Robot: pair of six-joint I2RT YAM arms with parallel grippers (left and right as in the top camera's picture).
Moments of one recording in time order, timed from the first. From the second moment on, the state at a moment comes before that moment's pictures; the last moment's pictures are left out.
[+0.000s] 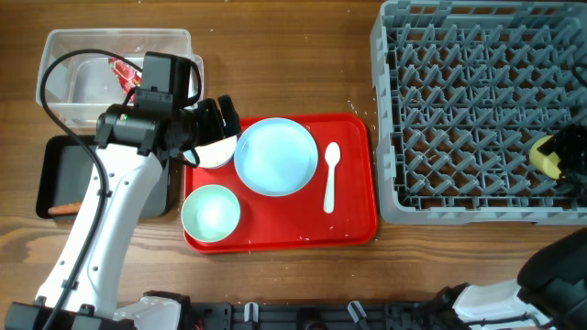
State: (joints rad) left arm -0.18 1.42 1.30 -0.97 0.12 -0.49; right arm -0.73 1.70 1.39 -1.01 -0.16 0.18
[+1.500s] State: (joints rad) left arm -0.18 1.42 1.30 -1.07 -0.03 -0.51; right arm 0.49 1.91 1.40 -1.04 -0.07 0.44
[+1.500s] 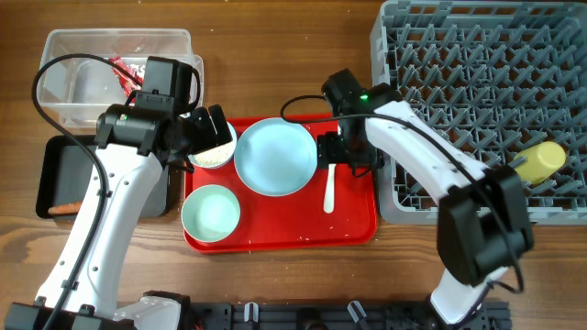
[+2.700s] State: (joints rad) left arm -0.18 1.42 1.30 -1.07 -0.03 -0.51; right arm 0.51 2.02 1.34 -0.94 0.00 0.55
